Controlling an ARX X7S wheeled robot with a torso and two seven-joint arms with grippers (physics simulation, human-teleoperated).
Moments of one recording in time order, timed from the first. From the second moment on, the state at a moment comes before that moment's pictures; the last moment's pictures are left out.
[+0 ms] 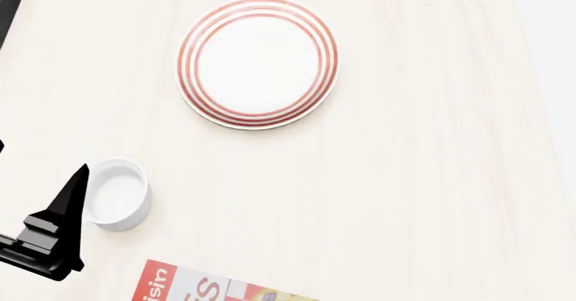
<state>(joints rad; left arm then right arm) -0.31 -0.59 0.04 0.54 -0.69 -0.58 -0.09 1.30 0.43 -1.20 -0.75 2.03 1.47 1.08</state>
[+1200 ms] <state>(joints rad) -0.30 -0.60 0.05 0.57 -0.71 -0.58 -0.09 1.75 0.57 -1.35 -0.72 1.99 1.53 0.93</state>
